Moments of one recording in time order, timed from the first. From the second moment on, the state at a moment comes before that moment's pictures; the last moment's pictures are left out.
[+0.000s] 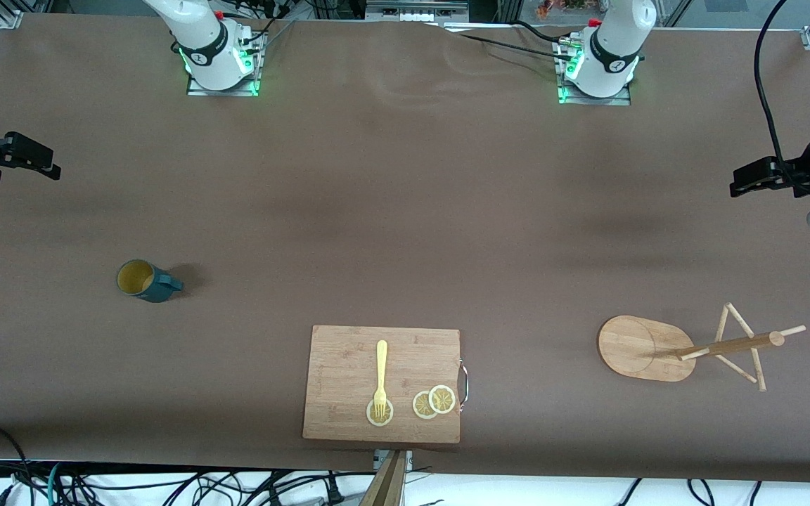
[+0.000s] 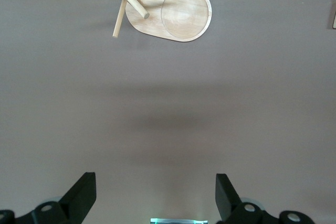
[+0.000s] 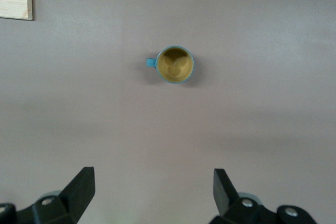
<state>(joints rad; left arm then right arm) 0.04 0.18 -0.02 -1.38 0.03 1.39 0.00 -0.04 0.01 -0.06 -1.66 0.01 1.62 -0.16</state>
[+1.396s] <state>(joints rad) 0.04 0.18 -0.02 -1.38 0.03 1.39 0.00 -0.06 0.15 -0.07 -1.59 0.00 1.67 0.11</state>
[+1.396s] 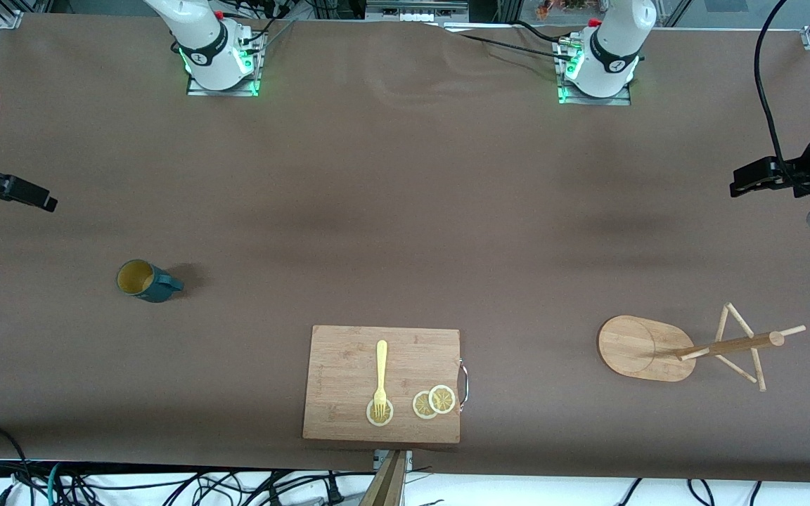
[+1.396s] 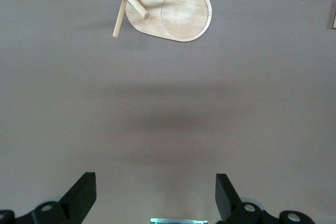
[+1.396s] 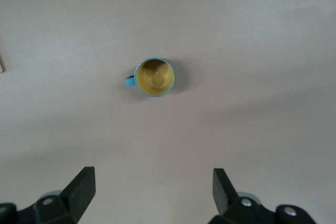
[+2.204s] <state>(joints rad) 0.04 0.18 -0.02 -1.38 0.03 1.39 0.00 -0.05 0.32 -0.07 -1.85 -0.06 2.19 0.13</state>
